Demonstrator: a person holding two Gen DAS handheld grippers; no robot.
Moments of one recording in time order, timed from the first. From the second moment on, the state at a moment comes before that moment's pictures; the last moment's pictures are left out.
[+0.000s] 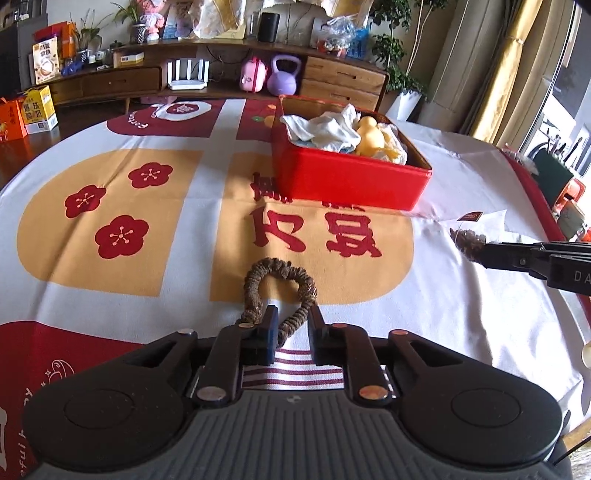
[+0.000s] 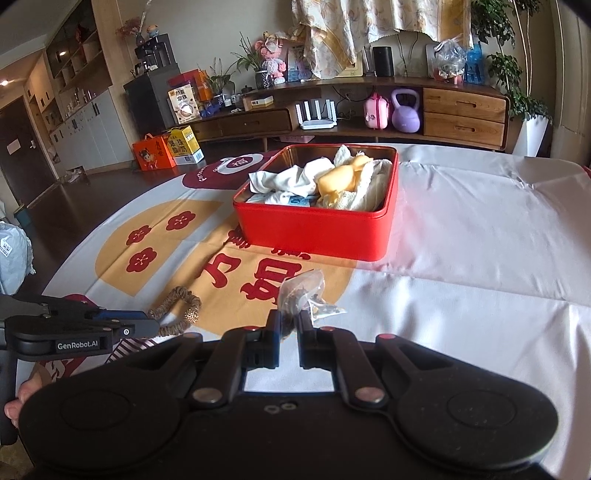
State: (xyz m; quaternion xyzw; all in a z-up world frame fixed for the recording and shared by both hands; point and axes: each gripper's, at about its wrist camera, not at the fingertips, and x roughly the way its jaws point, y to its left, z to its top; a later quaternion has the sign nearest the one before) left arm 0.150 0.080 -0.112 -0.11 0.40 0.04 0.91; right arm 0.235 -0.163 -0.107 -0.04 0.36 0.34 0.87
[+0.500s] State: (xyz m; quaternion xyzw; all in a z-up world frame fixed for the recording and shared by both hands) left arm 0.150 0.074 -0.114 -0.08 0.39 0.03 0.92; right arm 0.239 -0.164 -0.119 -0.03 0.37 0.34 0.86
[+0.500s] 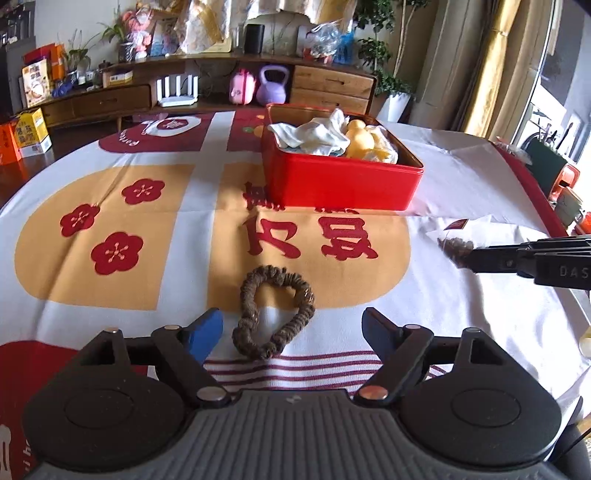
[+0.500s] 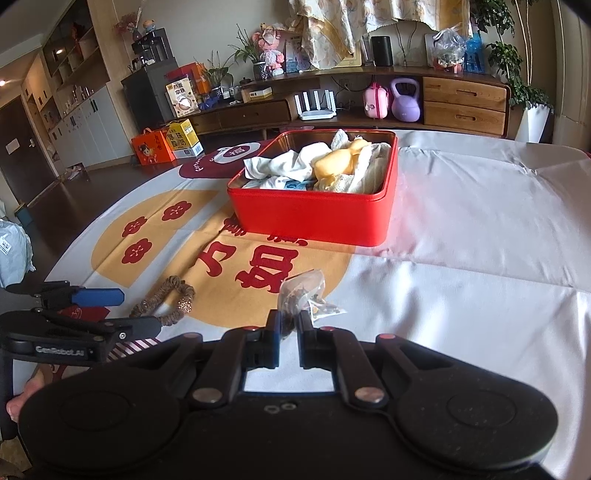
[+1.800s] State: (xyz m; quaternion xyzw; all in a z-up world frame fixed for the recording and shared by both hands) left arm 0.158 0.079 -0.098 -0.09 0.37 0.06 0.92; right arm 0.227 -0.165 -0.094 -0.03 0.35 0.35 0.87
